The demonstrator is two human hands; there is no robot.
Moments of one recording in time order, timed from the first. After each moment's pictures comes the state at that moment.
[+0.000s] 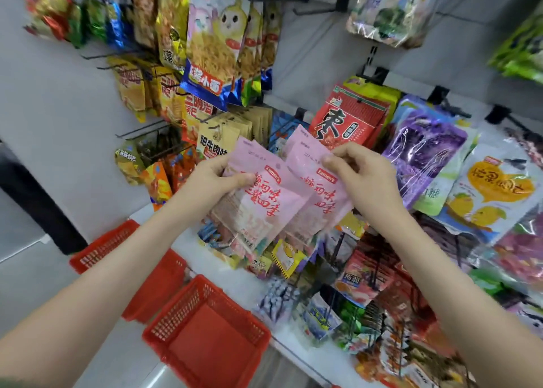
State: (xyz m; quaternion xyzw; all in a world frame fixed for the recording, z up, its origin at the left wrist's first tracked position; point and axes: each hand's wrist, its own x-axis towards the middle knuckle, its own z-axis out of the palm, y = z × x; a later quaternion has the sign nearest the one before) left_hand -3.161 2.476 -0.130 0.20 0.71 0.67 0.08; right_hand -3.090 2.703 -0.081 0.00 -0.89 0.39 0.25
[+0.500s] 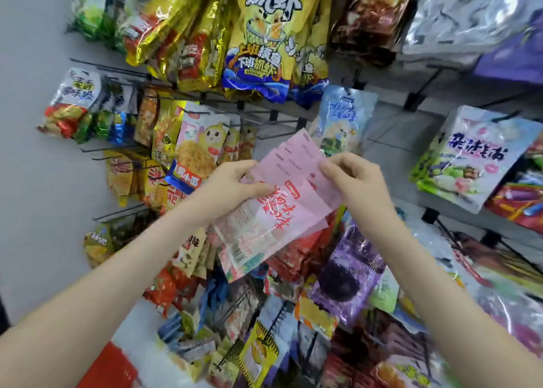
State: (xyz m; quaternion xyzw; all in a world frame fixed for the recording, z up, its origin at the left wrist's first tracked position) left_hand -3.189 2.538 0.007 0.32 0.72 0.61 -0.01; right_hand -3.111 2.739 0.047 0.07 -0.82 0.46 0.33
